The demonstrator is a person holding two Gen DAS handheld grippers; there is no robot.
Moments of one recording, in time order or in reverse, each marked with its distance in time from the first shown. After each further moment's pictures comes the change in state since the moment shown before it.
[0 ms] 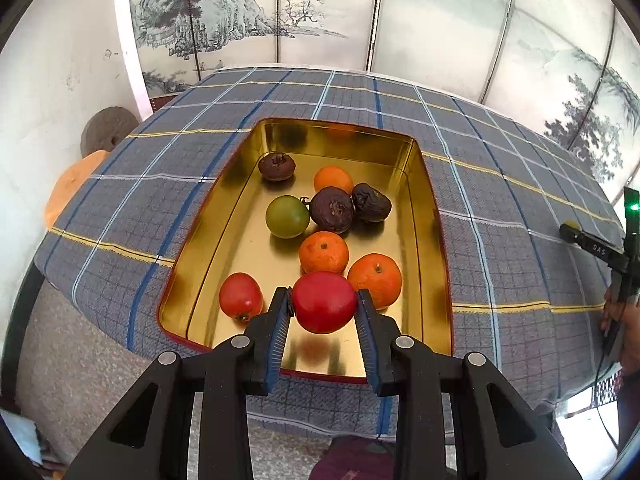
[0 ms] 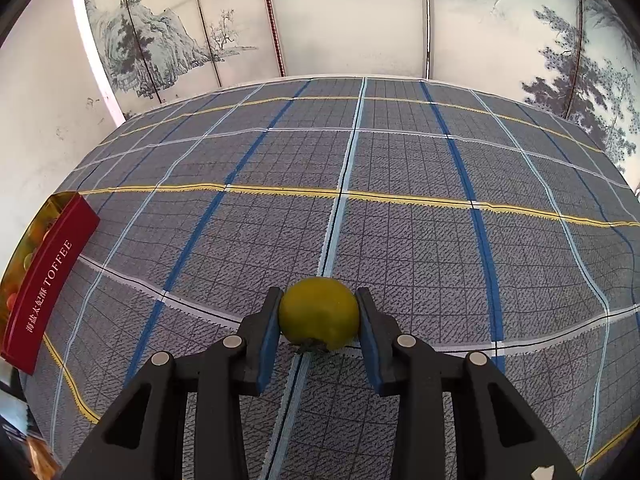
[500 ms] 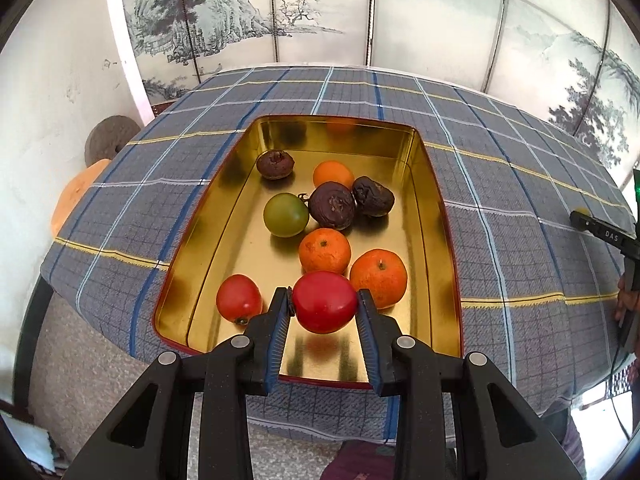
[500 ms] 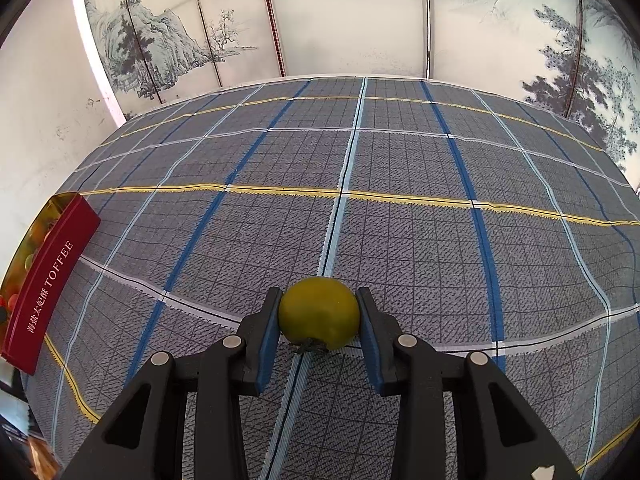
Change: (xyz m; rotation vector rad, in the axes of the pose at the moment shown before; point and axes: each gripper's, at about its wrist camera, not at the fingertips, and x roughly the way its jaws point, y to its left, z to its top) left arm 0.009 -0.006 -0.001 0.043 0.005 0.040; right arm 0.000 0.000 0.000 0.002 0.000 0.002
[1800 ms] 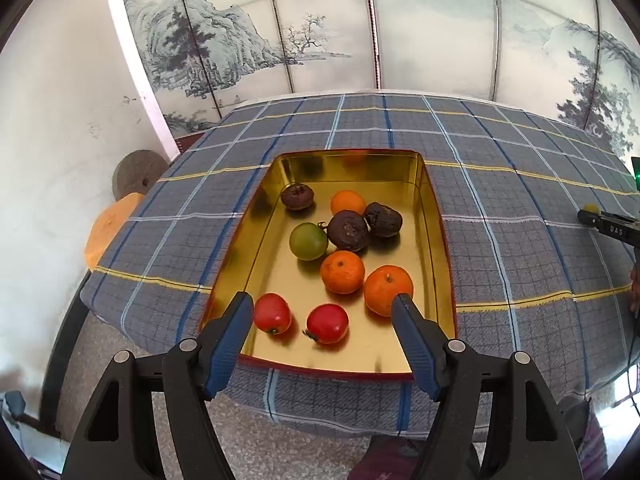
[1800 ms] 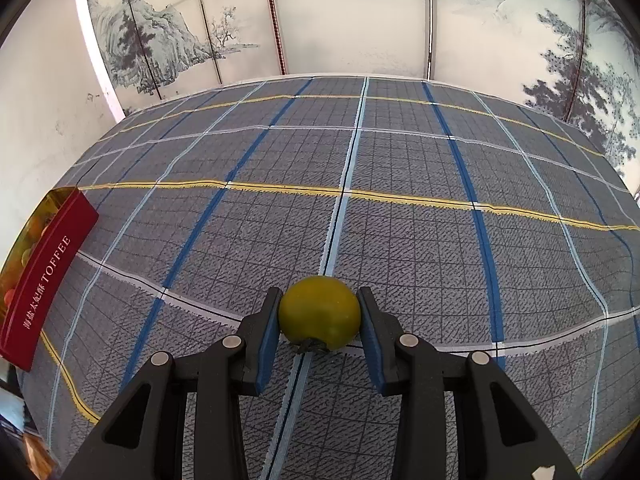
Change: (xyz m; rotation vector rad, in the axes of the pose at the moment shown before) left arm -0.035 -0.009 -0.002 0.066 -0.094 0.118; right arm 0.001 0.005 -0.001 -0.021 0.005 -0.016
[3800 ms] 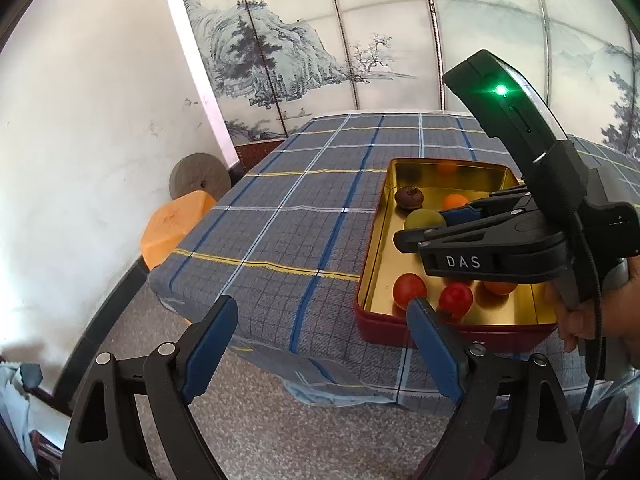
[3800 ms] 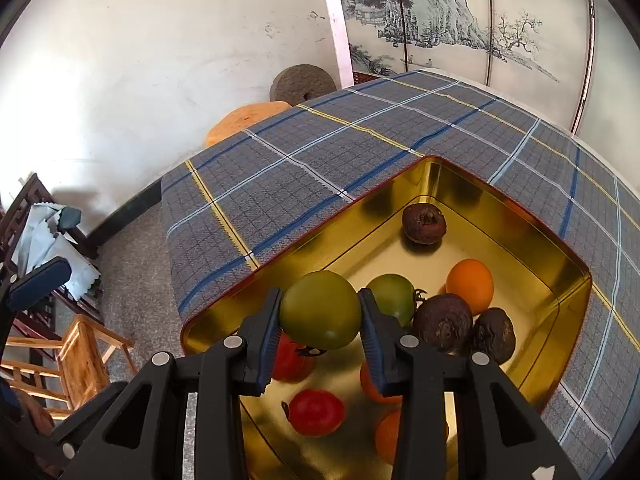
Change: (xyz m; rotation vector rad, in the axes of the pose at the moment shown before) left arm -0.024 0.083 -0.036 -0.079 -0.082 0.164; right arm -0.003 0.396 0.011 -0.513 0.109 0.510
